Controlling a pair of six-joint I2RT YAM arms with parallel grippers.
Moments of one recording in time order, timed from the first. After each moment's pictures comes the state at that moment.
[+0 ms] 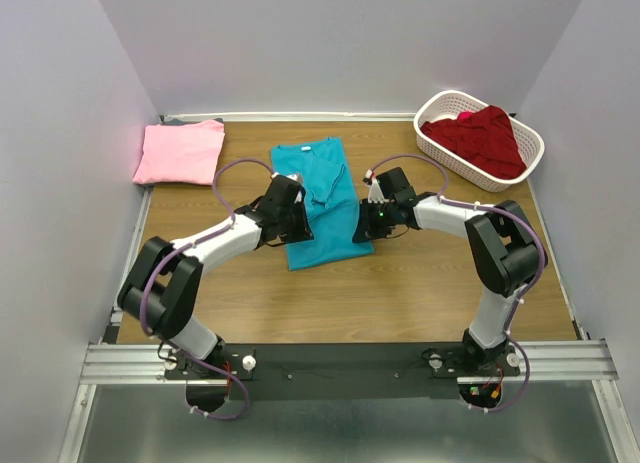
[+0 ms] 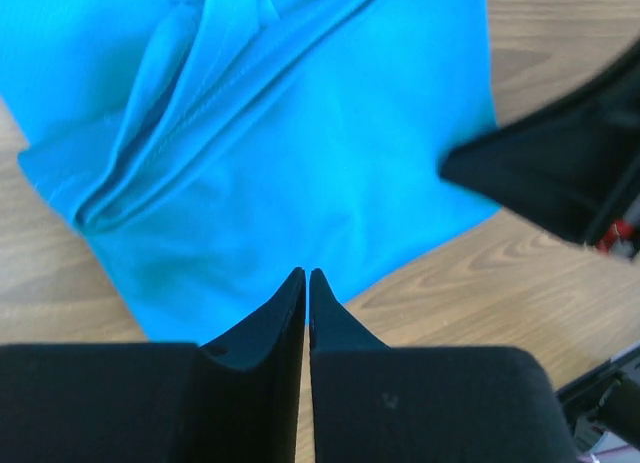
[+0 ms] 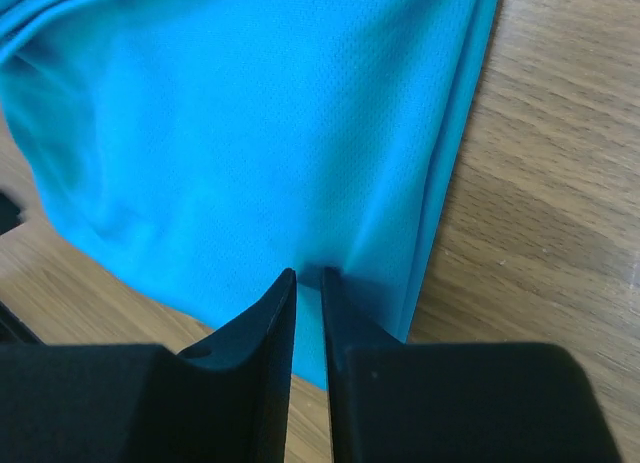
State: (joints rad) left arm -0.55 1.52 0.90 -0.23 0.13 -0.66; right arm 0.49 1.85 1.07 -0.20 -0.38 0.37
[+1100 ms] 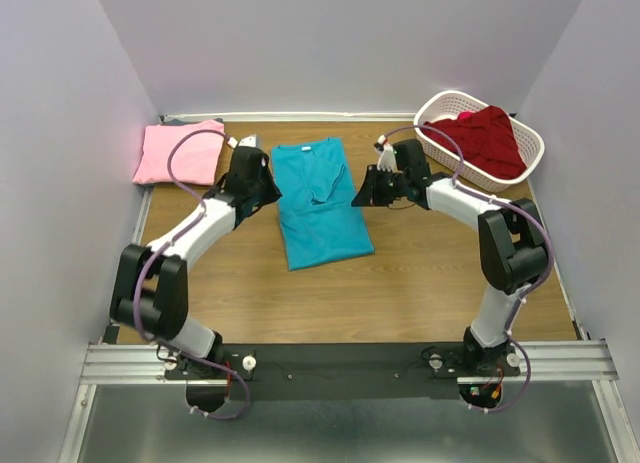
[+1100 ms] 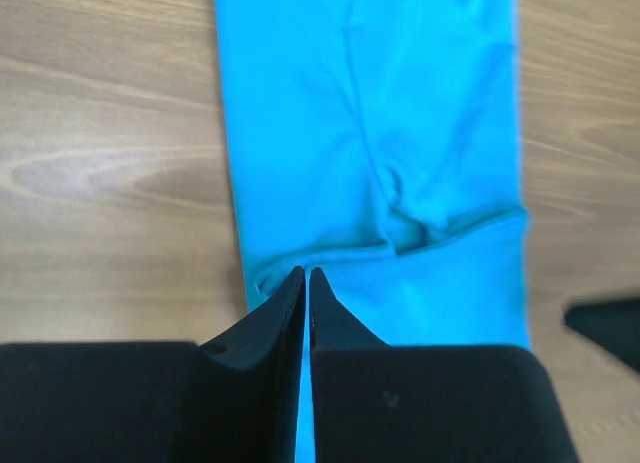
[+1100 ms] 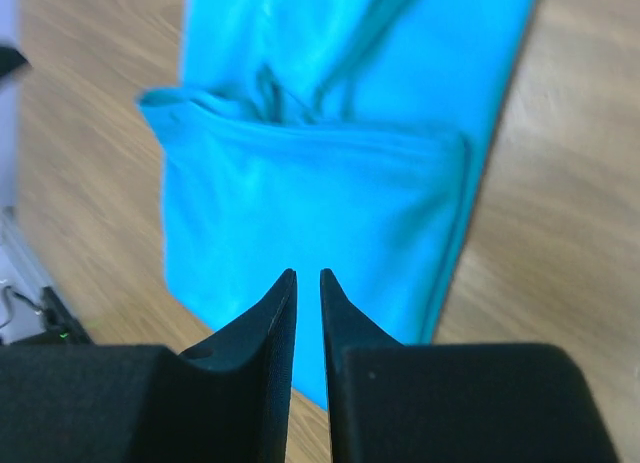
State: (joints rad) left arm -0.32 1.60 1.08 -0.19 -0.03 -0.56; right arm 0.40 1.84 1.19 -0.13 -0.50 0.39
